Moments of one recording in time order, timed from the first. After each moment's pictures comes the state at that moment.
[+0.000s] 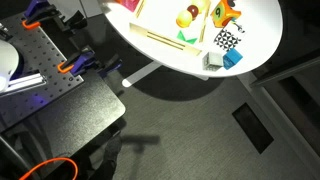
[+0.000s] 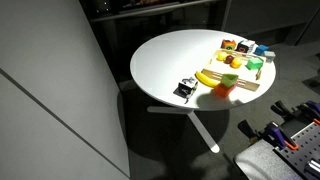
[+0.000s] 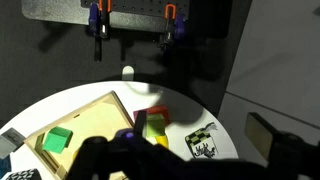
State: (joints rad) arm 0.05 -0.66 -0.13 -2.36 0.10 1.55 -0.11
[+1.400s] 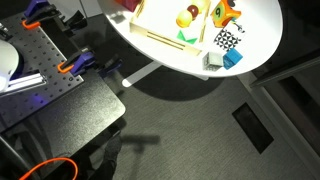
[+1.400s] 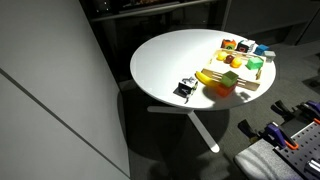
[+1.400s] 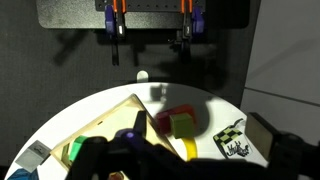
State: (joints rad) arm -0.04 -0.55 -0.13 -2.36 0.07 1.63 -0.10
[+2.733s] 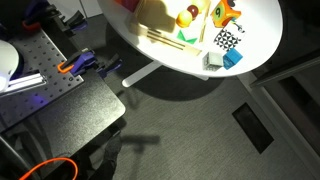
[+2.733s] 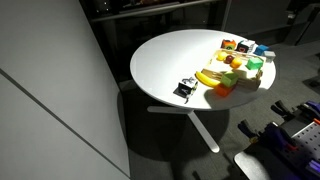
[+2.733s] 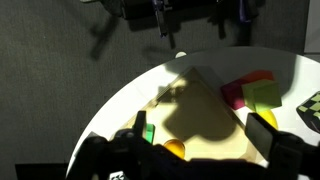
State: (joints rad) arm -0.16 -0.27 -0.16 -2.36 -0.05 1.96 -0.07
